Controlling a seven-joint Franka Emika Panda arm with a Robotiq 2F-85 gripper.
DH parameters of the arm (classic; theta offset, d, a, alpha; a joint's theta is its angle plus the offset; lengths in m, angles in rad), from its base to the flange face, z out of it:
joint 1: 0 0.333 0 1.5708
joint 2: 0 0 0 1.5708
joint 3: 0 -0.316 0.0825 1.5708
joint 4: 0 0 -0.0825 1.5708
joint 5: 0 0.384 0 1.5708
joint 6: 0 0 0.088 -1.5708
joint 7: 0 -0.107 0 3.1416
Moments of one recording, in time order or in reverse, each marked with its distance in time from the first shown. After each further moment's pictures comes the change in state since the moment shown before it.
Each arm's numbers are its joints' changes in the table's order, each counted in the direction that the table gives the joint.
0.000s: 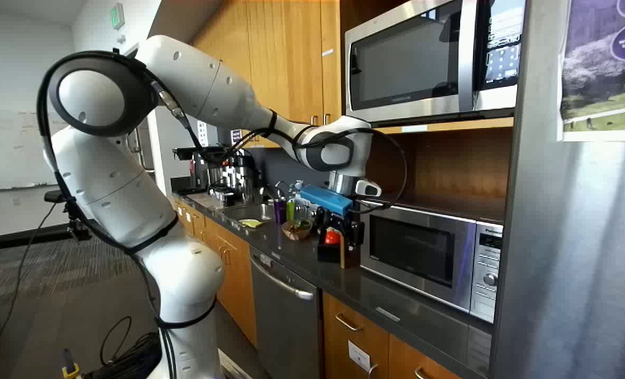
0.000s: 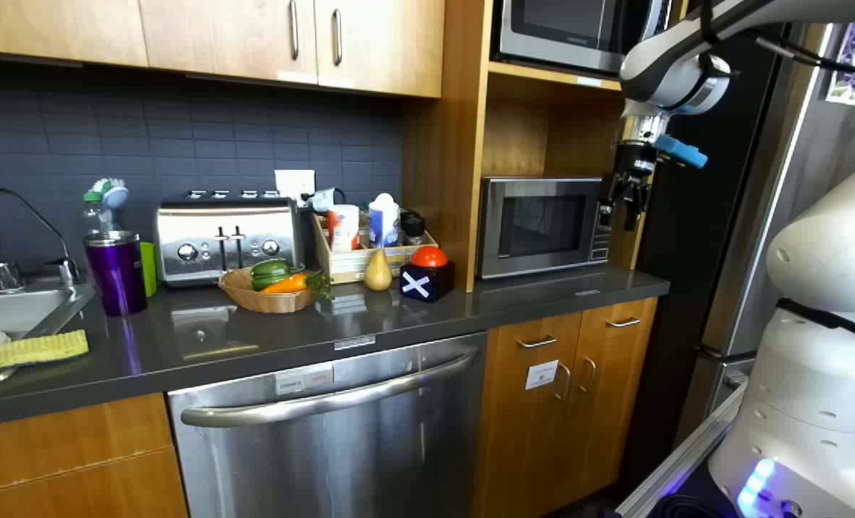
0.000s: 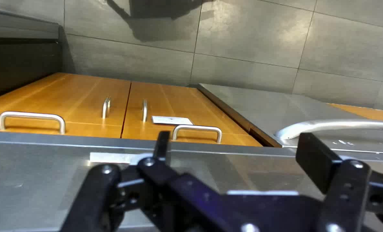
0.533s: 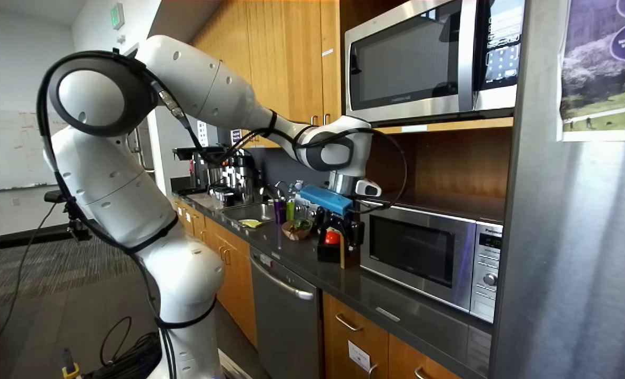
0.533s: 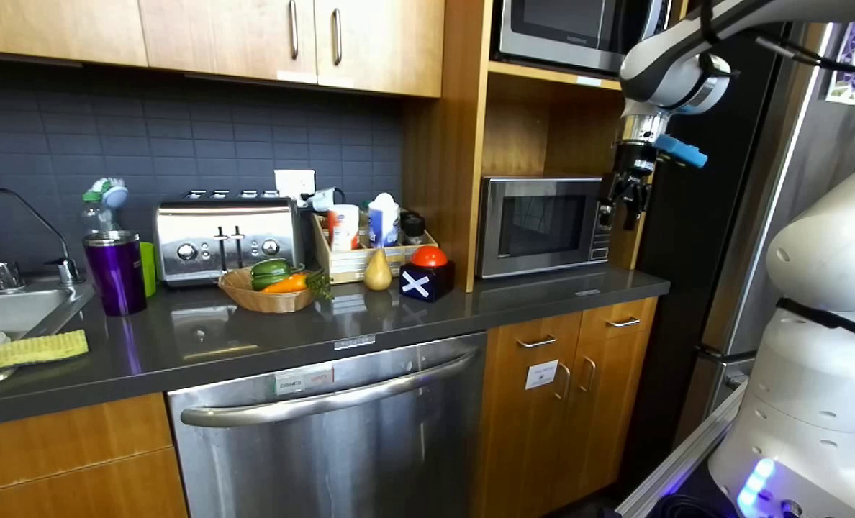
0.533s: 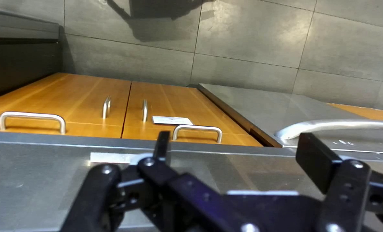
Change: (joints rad) arm -0.002 0.000 -0.002 0.000 0.000 0.000 0.000
